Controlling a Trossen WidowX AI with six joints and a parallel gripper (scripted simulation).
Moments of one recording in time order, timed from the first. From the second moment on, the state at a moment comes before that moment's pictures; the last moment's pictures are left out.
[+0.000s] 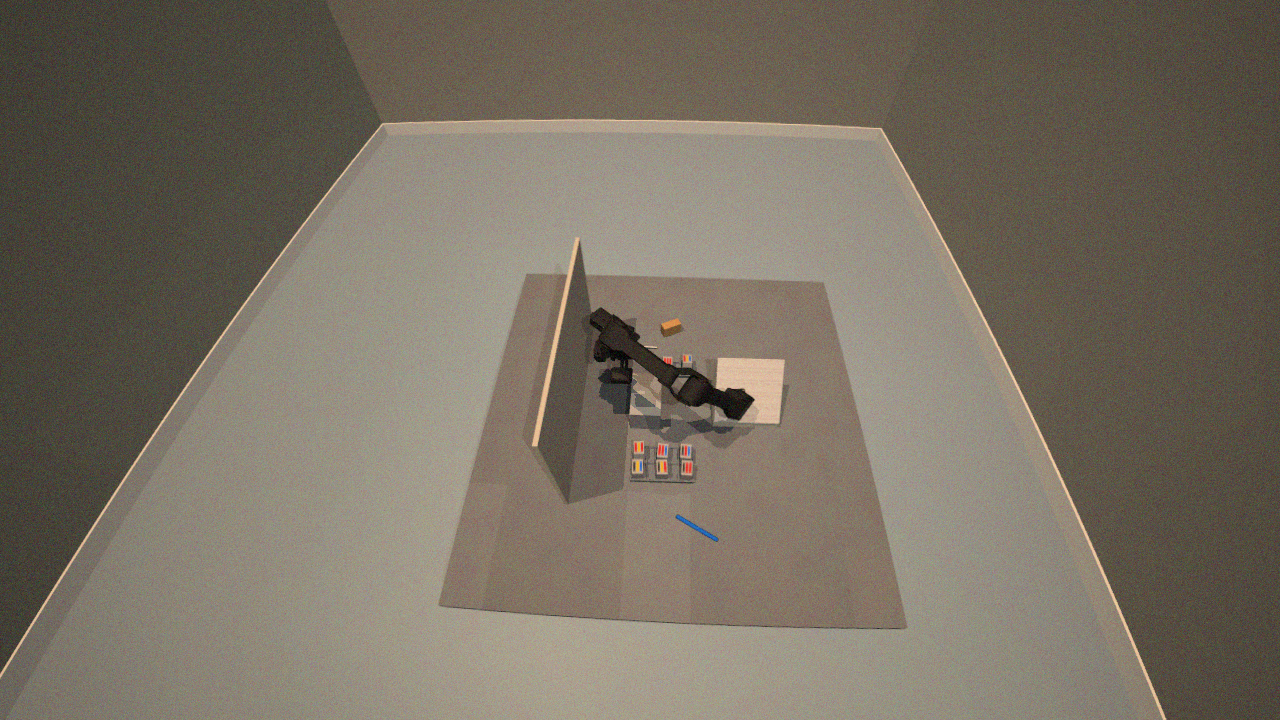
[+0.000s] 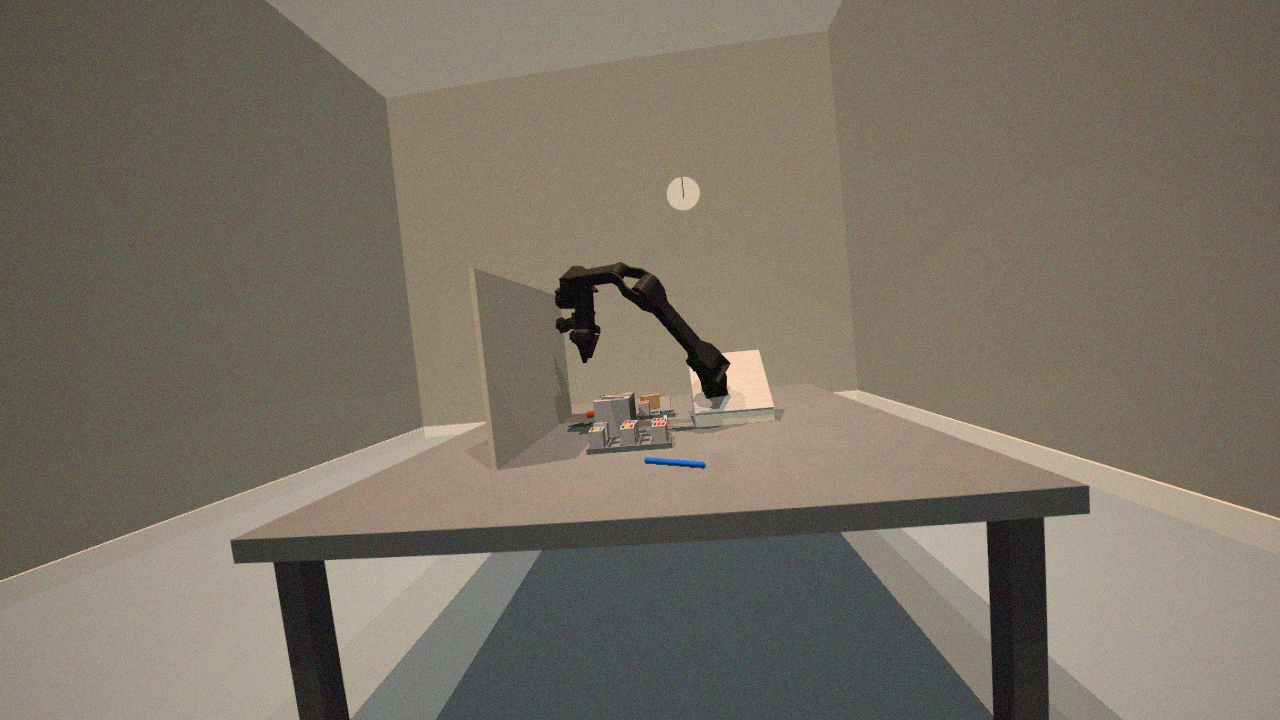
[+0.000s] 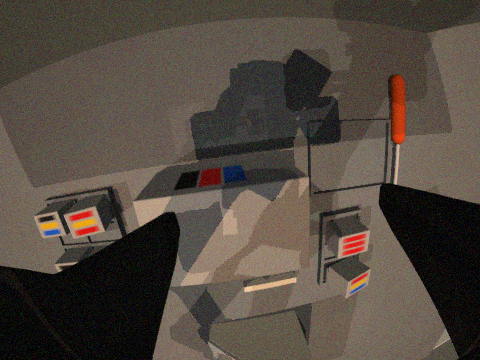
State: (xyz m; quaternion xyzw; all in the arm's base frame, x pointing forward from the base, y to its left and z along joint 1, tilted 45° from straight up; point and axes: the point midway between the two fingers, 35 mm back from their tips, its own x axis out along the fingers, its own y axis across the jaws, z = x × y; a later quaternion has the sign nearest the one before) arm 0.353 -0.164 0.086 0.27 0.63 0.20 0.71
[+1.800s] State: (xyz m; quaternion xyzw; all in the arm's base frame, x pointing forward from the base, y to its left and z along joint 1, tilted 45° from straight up) arm 0.177 0.053 0.176 -0.24 0.30 0.61 0.69
